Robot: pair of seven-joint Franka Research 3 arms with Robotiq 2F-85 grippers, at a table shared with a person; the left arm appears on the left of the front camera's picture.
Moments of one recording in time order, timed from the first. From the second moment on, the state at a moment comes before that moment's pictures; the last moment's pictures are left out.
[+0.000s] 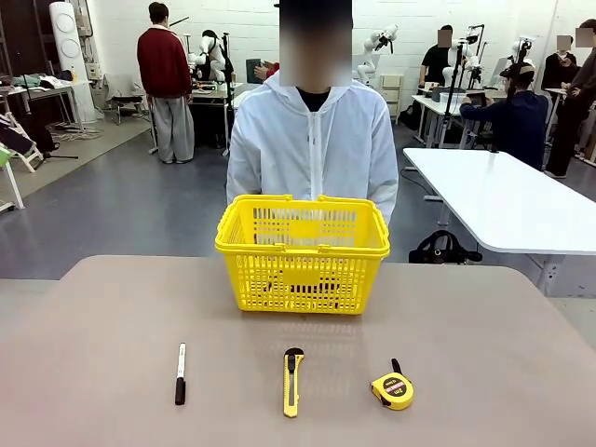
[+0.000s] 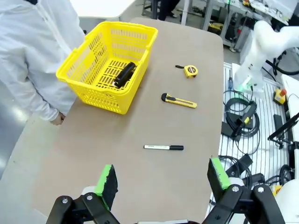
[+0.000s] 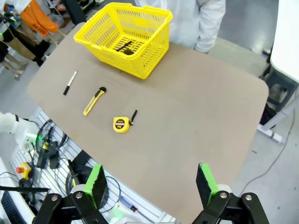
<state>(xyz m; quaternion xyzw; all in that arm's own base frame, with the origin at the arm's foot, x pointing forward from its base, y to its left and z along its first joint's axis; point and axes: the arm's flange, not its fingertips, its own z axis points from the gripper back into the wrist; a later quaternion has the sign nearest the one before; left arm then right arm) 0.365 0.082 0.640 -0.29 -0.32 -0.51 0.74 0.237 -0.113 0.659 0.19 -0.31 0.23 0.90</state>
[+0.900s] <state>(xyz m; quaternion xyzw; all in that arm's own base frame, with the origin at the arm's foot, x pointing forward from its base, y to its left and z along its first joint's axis) 0.368 0.087 0.637 -0.29 -0.32 -0.49 0.76 0.237 -0.113 0.659 0.19 -0.31 0.23 0.90</state>
